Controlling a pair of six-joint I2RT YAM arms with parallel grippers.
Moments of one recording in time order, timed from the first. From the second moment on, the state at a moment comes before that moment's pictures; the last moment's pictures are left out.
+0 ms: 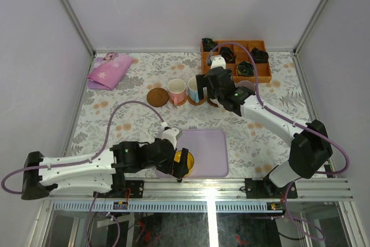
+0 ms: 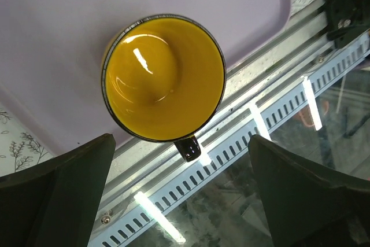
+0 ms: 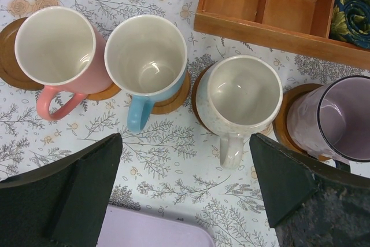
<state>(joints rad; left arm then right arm) -1.28 0.91 0.71 -0.67 -0.14 -0.86 0.68 1.54 1.21 -0.30 0.38 0.26</state>
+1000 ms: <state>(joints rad) -1.39 0.98 0.56 -0.61 -0.37 -0.97 0.68 1.53 1.20 -0.29 0.37 0.26</state>
